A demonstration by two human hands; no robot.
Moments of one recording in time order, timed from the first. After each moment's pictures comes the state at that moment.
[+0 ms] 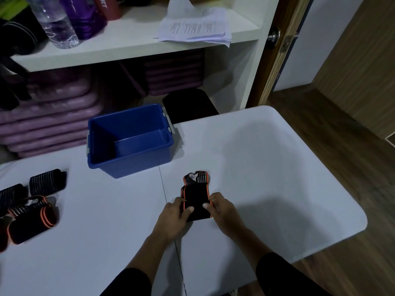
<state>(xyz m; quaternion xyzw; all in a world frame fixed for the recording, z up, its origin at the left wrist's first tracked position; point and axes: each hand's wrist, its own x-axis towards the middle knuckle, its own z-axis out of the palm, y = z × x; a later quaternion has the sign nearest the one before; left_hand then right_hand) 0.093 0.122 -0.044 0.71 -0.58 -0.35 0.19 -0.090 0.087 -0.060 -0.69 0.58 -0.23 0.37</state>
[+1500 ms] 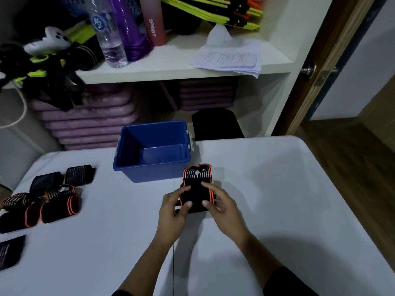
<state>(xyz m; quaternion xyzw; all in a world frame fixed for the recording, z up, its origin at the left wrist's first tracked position) 0.077 0.113 0.023 0.69 -0.47 -0.26 0.48 -0.070 0.043 0.025 -0.66 0.38 -0.34 0.55</state>
